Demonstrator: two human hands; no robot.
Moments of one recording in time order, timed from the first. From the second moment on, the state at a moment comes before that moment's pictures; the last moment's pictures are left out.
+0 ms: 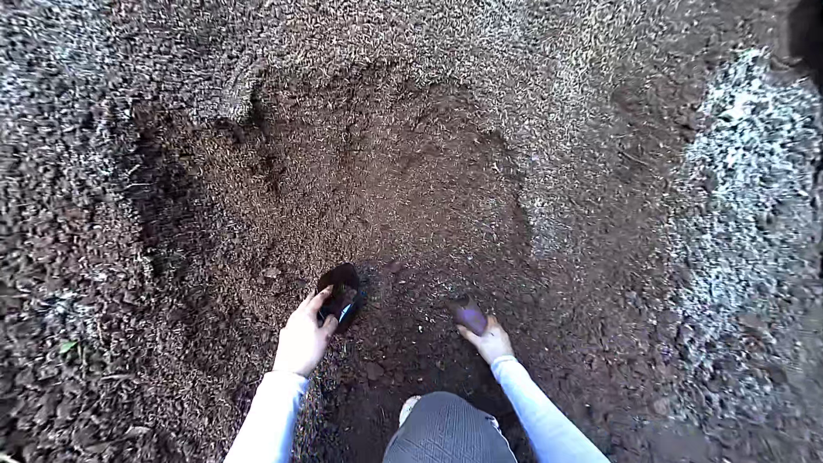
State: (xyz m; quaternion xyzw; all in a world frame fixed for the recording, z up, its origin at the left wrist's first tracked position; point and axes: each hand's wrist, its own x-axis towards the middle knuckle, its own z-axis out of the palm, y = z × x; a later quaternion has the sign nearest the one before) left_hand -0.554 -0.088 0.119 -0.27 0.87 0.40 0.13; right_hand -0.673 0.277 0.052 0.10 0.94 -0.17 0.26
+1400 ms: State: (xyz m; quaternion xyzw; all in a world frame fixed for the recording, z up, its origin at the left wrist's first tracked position) left_hand -0.552 -0.105 0.137 -0.25 0.83 0.48 0.12; right_hand -0.635 -0.047 0.281 -0.37 0.83 0.32 0.28
